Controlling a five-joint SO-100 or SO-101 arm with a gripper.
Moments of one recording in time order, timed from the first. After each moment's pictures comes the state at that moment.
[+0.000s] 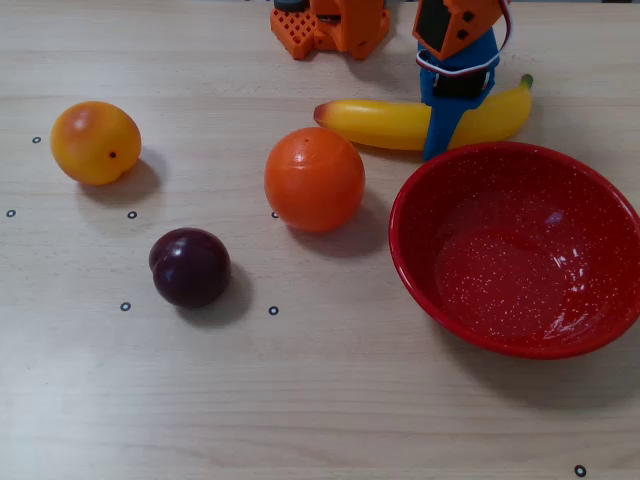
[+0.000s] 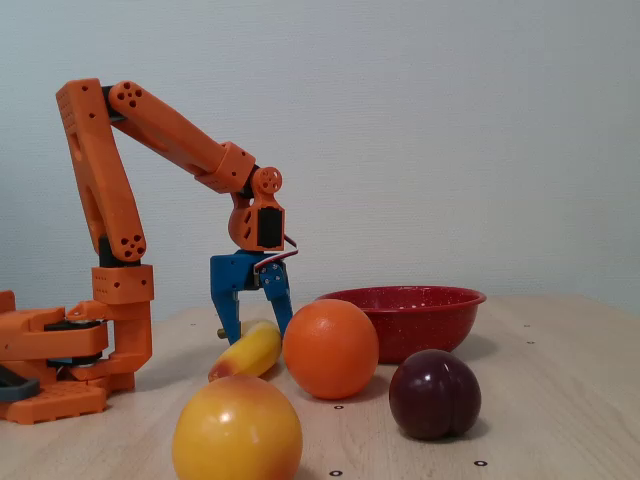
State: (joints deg) arm -36.6 101.3 125.1 64.3 43.3
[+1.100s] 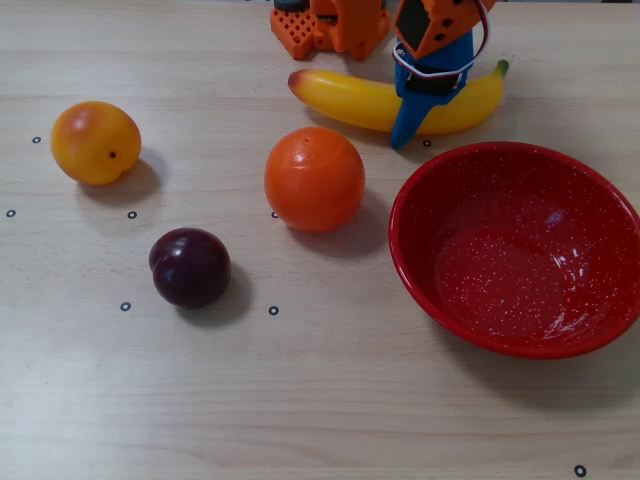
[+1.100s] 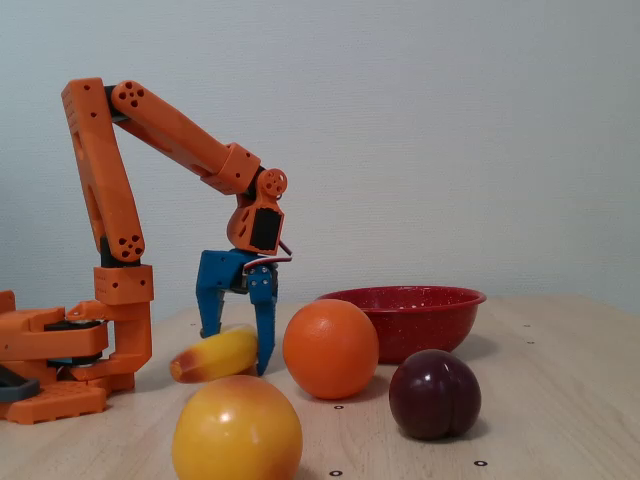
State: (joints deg) arm -33.0 99.9 124.9 74.8 43.0
